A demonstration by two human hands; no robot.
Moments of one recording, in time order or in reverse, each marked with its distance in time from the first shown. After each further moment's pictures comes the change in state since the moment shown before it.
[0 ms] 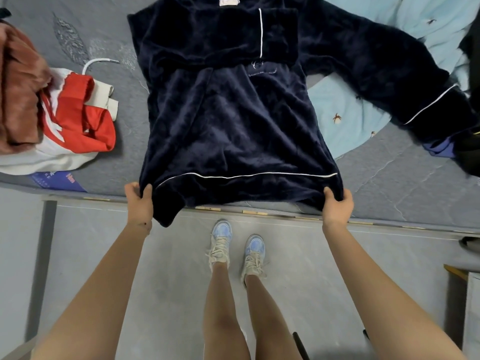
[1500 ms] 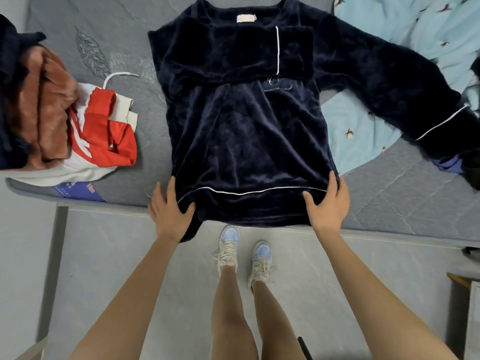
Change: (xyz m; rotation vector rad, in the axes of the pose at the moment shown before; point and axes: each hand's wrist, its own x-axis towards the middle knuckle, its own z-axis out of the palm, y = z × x) left_hand -0.008 0.008 0.008 0.726 -0.045 0.326; right_hand -0.030 -0.027 0.038 -0.620 -0.101 -0.474
